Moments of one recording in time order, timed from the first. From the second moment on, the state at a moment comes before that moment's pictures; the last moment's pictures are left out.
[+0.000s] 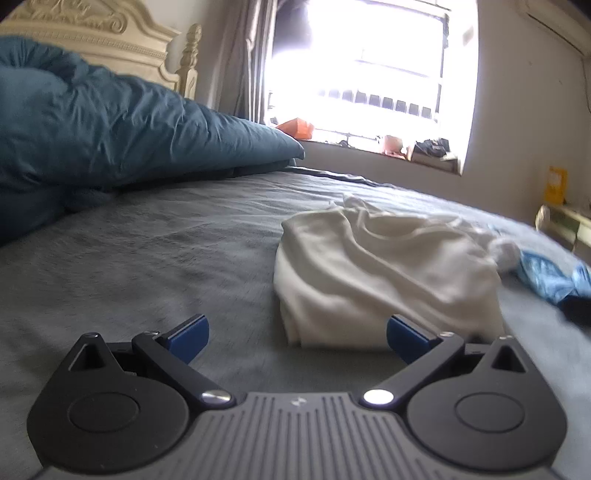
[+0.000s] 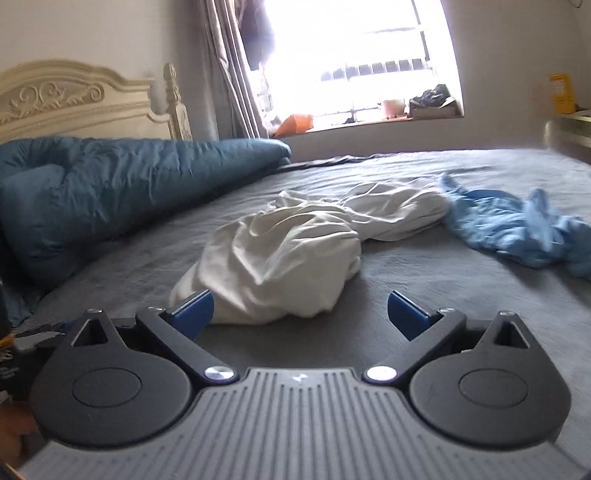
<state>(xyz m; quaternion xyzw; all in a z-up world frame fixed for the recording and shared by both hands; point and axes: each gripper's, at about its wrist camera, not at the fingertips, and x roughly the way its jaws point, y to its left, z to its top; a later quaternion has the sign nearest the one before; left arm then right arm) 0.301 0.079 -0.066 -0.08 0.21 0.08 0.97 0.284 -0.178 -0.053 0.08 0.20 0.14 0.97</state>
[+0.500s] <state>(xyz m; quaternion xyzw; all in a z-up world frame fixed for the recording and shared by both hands) 0.370 0.098 -0.095 -0.17 0.23 0.05 0.96 0.390 -0.141 -0.088 0.08 0.29 0.09 0.95</state>
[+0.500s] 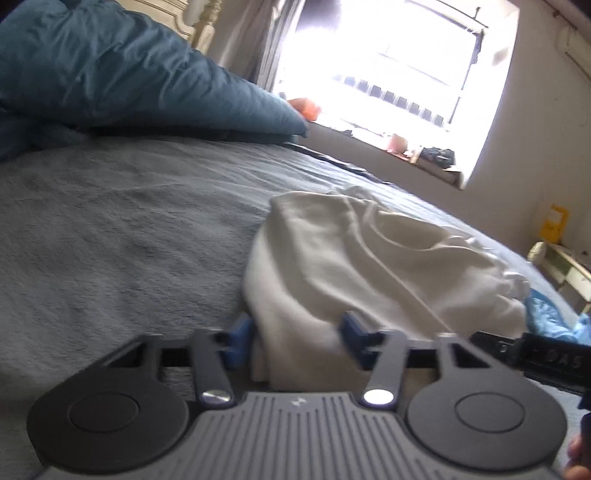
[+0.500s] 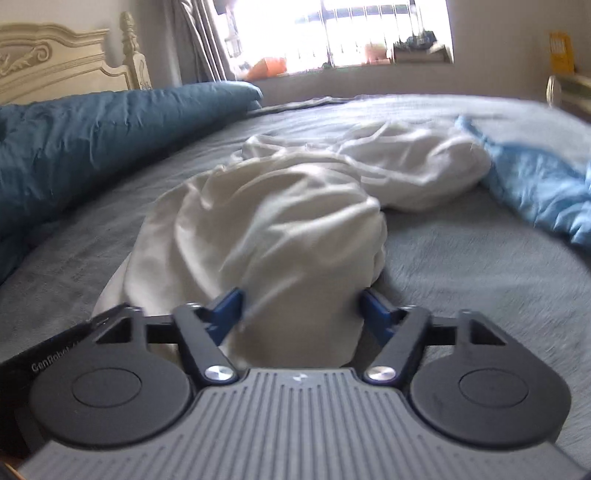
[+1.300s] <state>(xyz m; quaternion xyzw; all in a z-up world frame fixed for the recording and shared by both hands) 0.181 0.099 -0.018 -0.15 0.27 -0.06 0.95 0.203 -0.159 -0.032 0.09 0.27 0.12 0.95</state>
